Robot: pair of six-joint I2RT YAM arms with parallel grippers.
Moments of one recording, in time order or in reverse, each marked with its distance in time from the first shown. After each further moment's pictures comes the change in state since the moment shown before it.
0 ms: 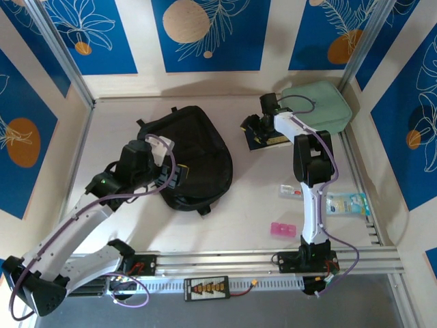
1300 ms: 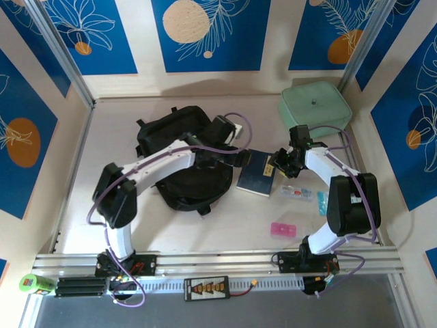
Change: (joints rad) left arm -0.259 0.910 0.639 0.043 0.072 -0.245; right arm -0.124 -0.673 -0.784 -0.014 0.037 -0.162
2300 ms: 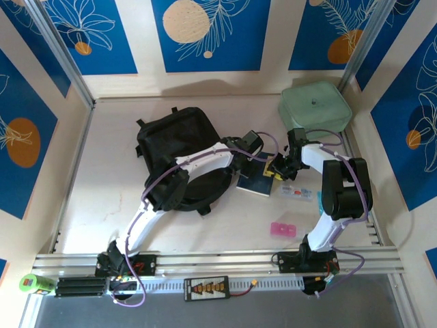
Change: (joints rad) left arm -0.065 0.499 0.389 -0.200 -0.103 0.108; right arm -0.023 0.153 0.028 0.001 -0.105 -0.082
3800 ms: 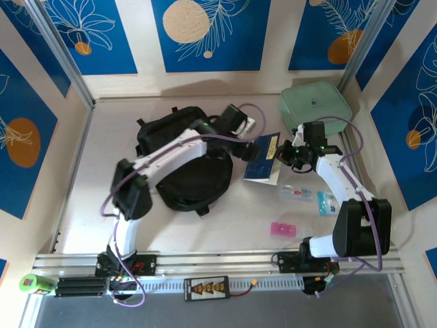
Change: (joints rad) left arm 0.088 -0.425 -0.128 0.017 0.156 -0.027; right arm -0.038 -0.382 -0.046 0.073 -0.132 -0.063
